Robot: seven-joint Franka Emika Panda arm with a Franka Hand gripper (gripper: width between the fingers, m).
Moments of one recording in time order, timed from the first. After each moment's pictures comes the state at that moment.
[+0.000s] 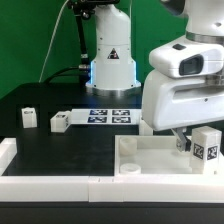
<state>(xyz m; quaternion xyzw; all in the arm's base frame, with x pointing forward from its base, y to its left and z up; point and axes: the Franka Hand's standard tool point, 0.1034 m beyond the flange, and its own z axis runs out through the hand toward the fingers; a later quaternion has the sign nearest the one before) 0.642 0.120 0.070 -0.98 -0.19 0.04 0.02</state>
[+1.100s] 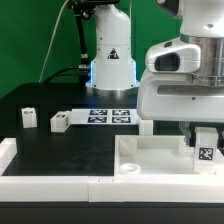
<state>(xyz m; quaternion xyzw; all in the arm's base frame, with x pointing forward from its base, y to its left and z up) 0.643 0.119 0.069 -0.99 0.15 0.05 0.02</state>
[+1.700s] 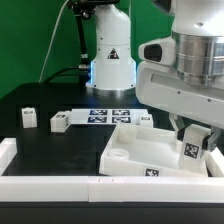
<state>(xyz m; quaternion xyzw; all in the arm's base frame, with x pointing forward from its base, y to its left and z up) 0.640 0.100 0.071 -0.92 0.39 0.05 -0.01</state>
